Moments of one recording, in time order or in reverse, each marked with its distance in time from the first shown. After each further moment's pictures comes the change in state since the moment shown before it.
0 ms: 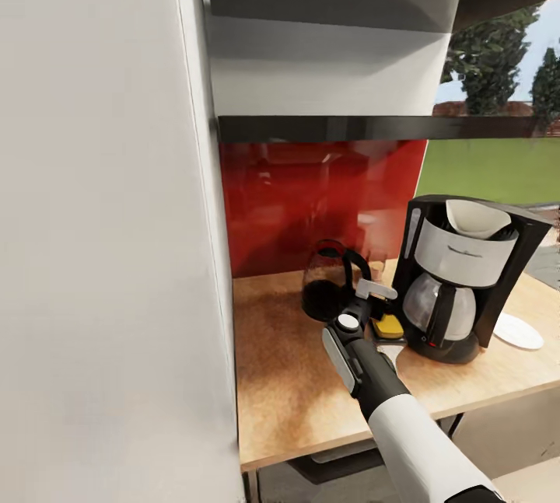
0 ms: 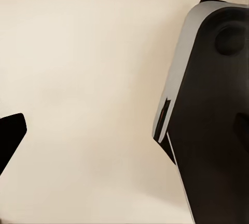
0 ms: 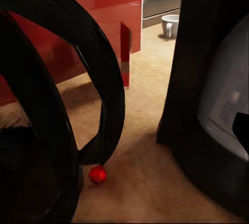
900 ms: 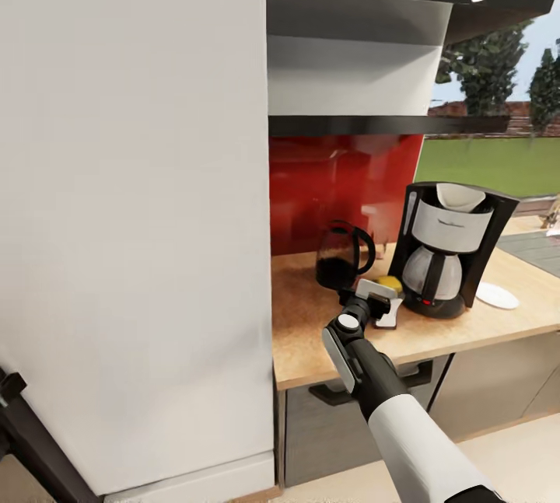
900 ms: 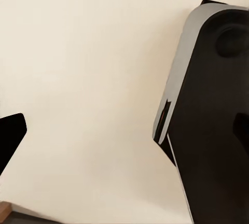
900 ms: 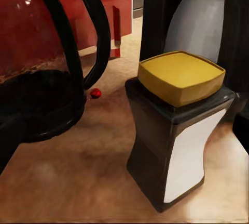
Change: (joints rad) left arm 0.000 0.001 0.006 -0.001 0.002 -0.004 0.000; right arm 0.000 0.000 0.000 0.000 0.000 0.000 0.000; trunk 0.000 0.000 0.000
